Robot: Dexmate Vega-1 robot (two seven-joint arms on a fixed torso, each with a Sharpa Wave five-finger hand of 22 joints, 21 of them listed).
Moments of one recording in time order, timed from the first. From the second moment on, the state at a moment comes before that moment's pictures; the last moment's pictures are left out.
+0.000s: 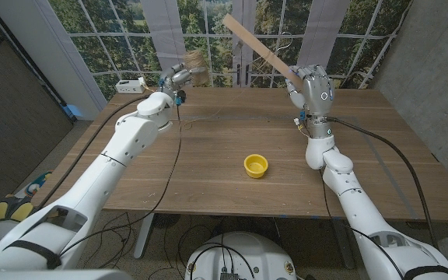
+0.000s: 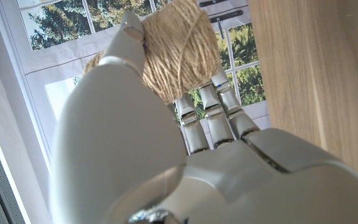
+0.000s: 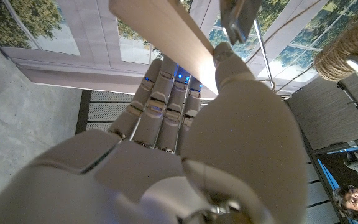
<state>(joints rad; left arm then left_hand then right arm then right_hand) 0.68 0.50 0.33 -1.79 -0.70 0.31 0.48 1.23 -0.08 0.35 -0.17 0.18 0.79 -0.05 0.36 0.21 0.88 -0.03 0.26 0.37 0.78 0.08 0.44 0.21 0.37 0.01 1.10 0.19 -0.85 -0.14 -0.04 -1.33 -1.42 0.36 -1.12 1.19 0.03 0.31 -0.14 0.25 0.89 0.05 0.37 0.22 0.96 0.04 0.51 0.44 1.01 -0.07 0.36 0.85 0.50 -0.05 0.87 0.18</state>
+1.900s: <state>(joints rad) 0.08 0.39 0.57 -1.81 -0.49 0.79 0.44 1.24 -0.08 0.35 -0.17 0.18 0.81 -0.04 0.35 0.21 0.89 -0.03 0.24 0.39 0.79 0.08 0.42 0.21 0.36 0.01 1.13 0.18 -0.83 -0.25 -0.22 -1.29 -1.43 0.28 -1.12 1.19 0.03 0.31 -0.14 0.25 0.89 0.05 0.37 0.22 0.96 0.03 0.50 0.44 1.01 -0.07 0.35 0.85 0.50 -0.05 0.88 0.18</state>
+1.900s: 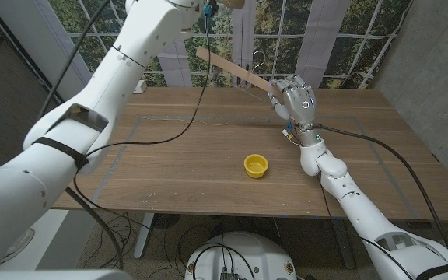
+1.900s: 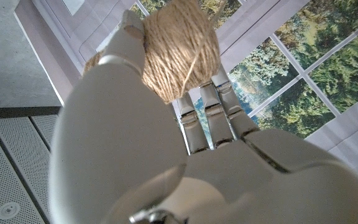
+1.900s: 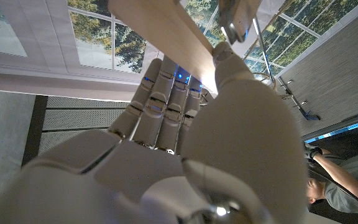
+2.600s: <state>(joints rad) 0.10 0.42 0.62 -1.94 -0.44 0.75 0.29 1.24 -0.08 0.35 -0.17 0.18 0.81 -0.04 0.35 0.21 0.89 -0.03 0.24 0.40 0.79 0.08 0.42 0.21 0.36 0.00 1.14 0.18 -0.77 -0.29 -0.31 -1.22 -1.35 0.19 -1.12 1.19 0.03 0.31 -0.14 0.26 0.89 0.05 0.37 0.22 0.96 0.03 0.50 0.44 1.01 -0.07 0.34 0.86 0.49 -0.05 0.89 0.18</state>
